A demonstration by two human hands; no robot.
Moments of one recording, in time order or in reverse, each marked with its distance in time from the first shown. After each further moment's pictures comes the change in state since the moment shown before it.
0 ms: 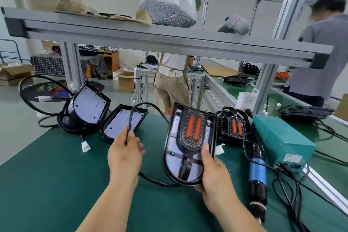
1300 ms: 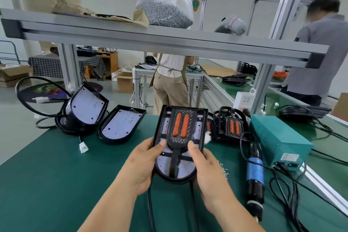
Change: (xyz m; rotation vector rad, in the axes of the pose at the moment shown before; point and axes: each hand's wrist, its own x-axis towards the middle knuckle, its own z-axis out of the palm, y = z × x) left_hand -0.023 0.002 0.010 -0.160 -0.686 -0.220; right_hand -0.011 -0.008 0.004 -0.073 -0.194 -0.148
